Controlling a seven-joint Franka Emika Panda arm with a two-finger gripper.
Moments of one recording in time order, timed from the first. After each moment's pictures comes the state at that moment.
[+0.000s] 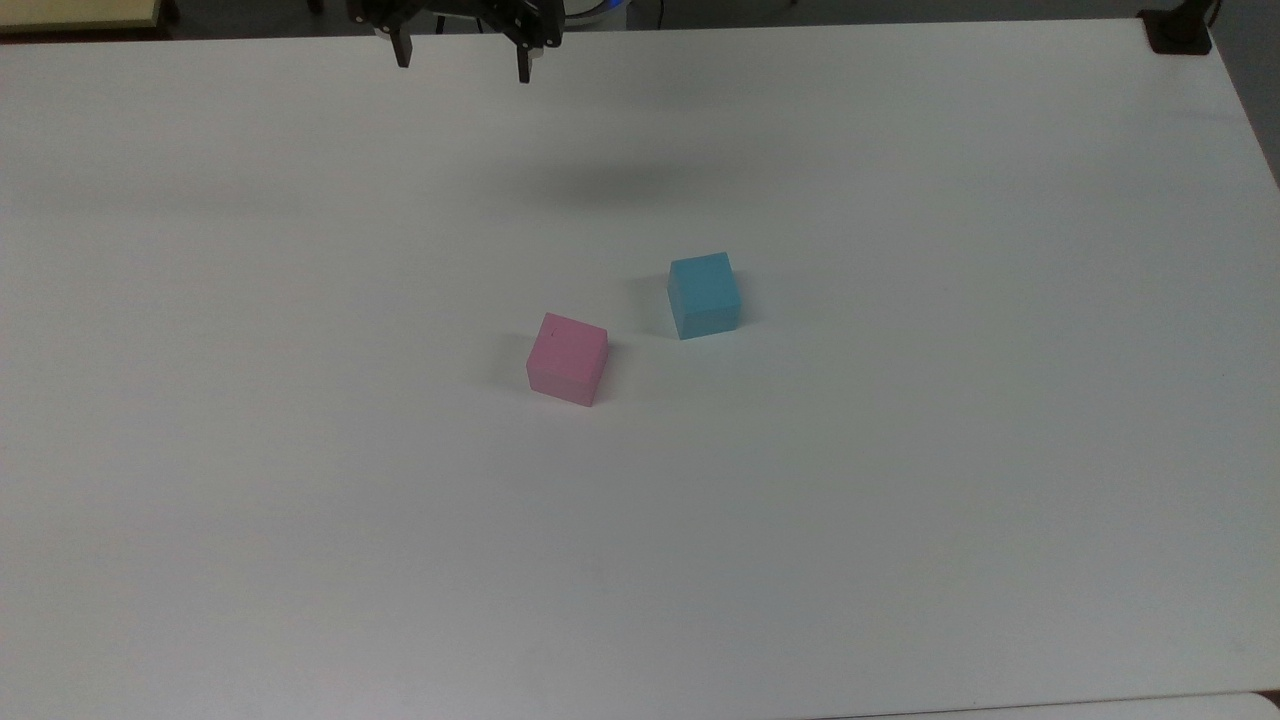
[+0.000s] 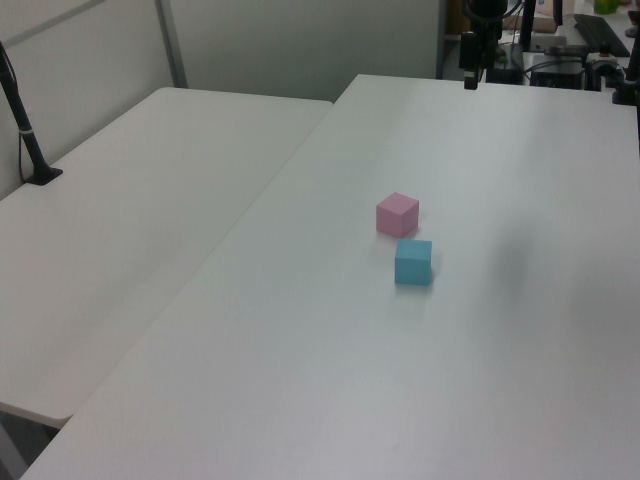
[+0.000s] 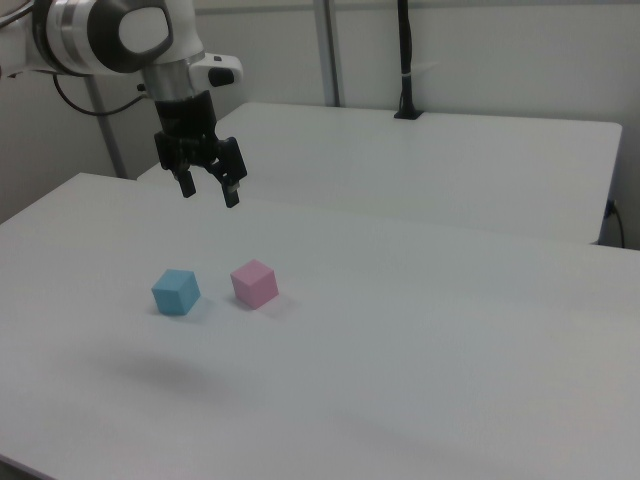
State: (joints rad) arm -0.07 0.02 0.05 -1.64 -0.06 1.64 0.07
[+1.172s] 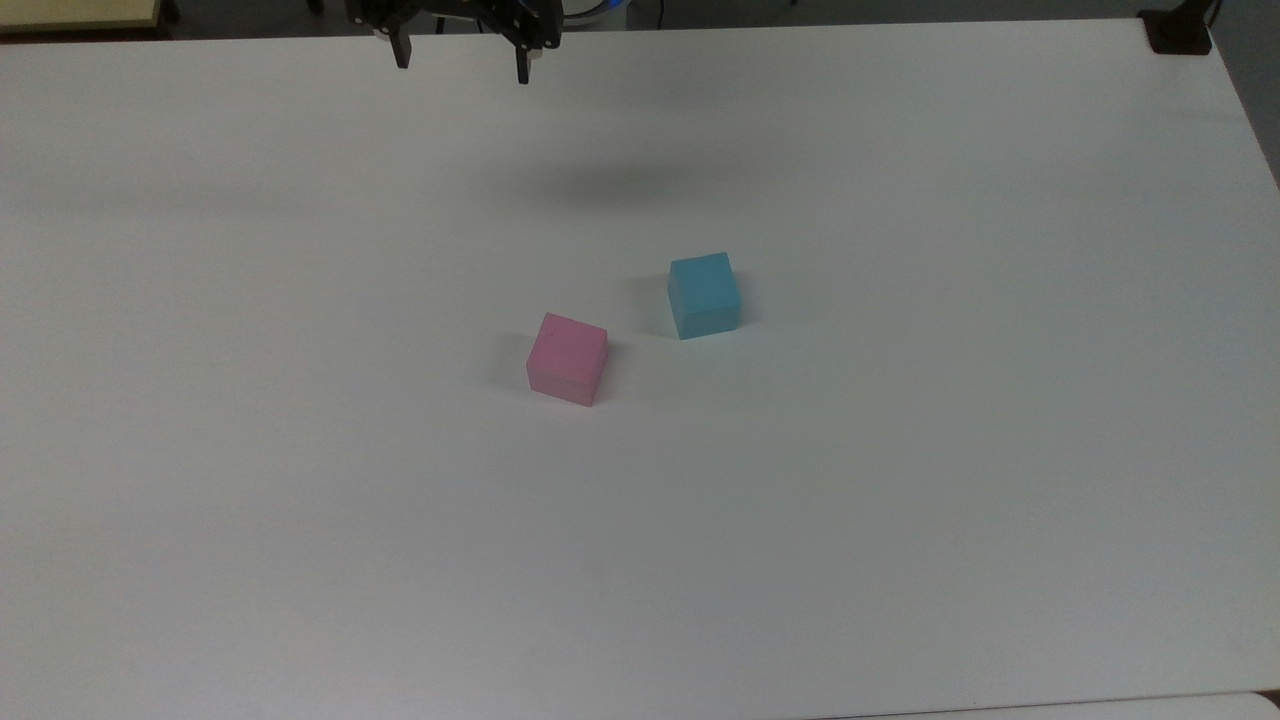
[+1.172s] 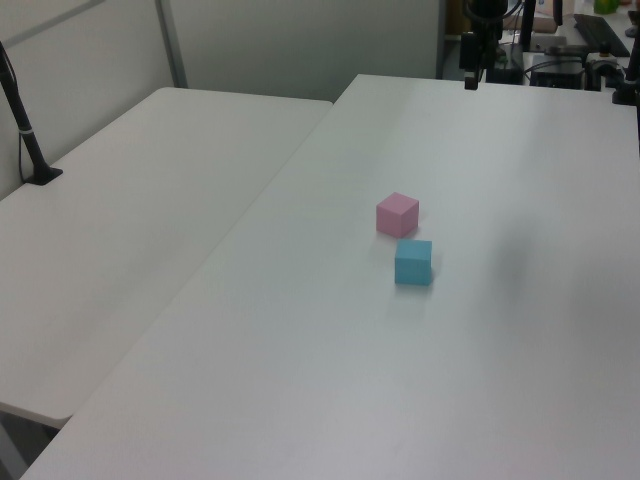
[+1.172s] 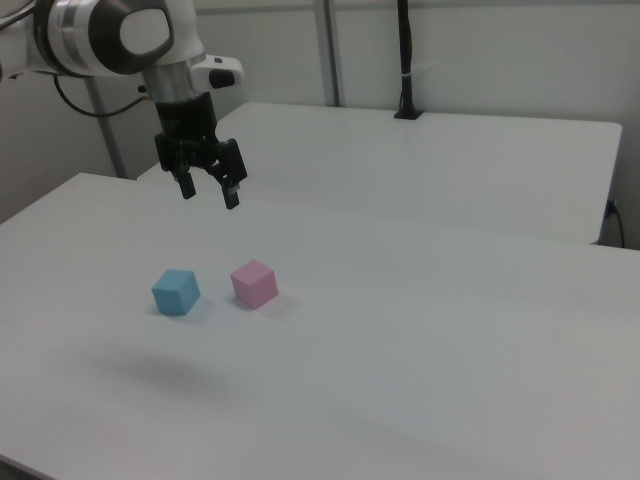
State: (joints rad) arm -0.07 0.02 0.06 -1.64 -0.06 1.64 0.07
